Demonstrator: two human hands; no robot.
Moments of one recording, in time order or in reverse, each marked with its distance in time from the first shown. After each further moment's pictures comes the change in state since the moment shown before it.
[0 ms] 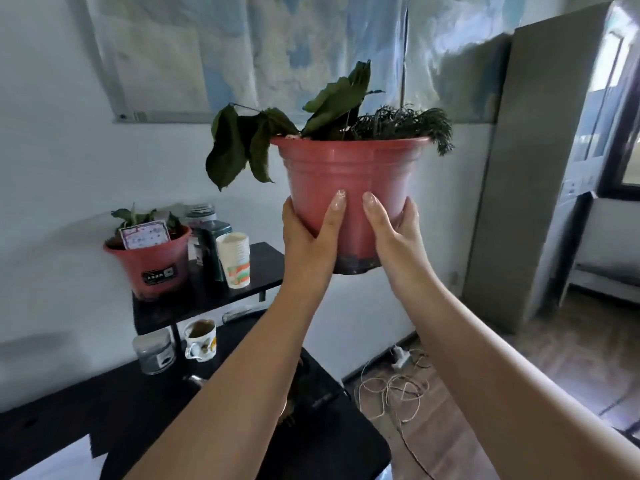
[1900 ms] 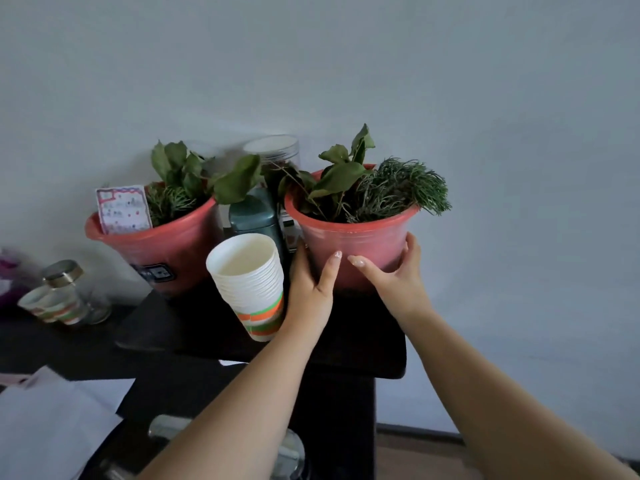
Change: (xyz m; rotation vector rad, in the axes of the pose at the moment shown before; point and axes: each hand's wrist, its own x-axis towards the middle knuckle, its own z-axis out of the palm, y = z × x) left_hand 0.253 -0.327 -0.099 0.714 0.618 -0.277; right_hand 0.286 0.391 0.131 0.063 -0.722 0.426
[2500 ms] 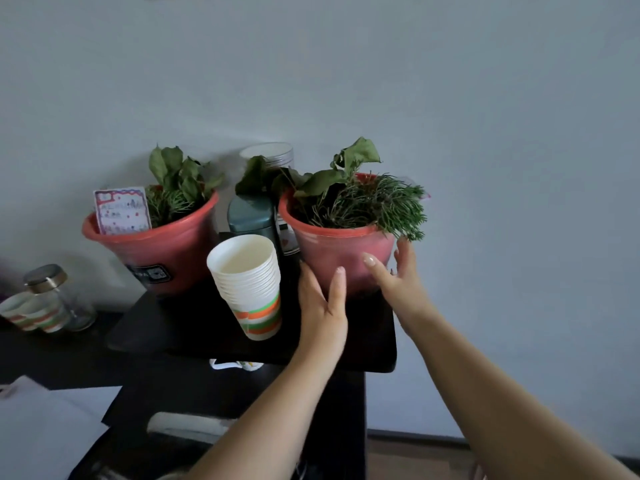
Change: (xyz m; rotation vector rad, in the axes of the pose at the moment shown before) left_hand -0.035 0.013 0.013 -0.055 -0.024 -0.089; right_hand -0.012 -0.015 -0.011 0.059 -0.030 -0.014
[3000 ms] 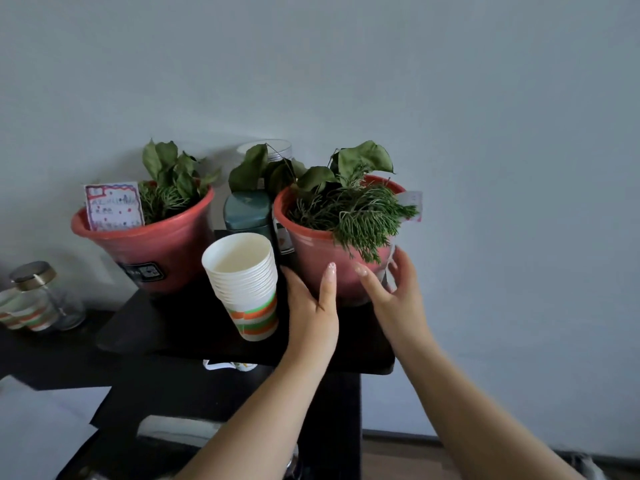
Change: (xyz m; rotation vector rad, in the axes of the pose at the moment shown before) left_hand 0.001 0.002 -0.006 0.079 0.079 -0.048; right_hand -0.017 0.014 0.009 -0.047 0.077 -0.117
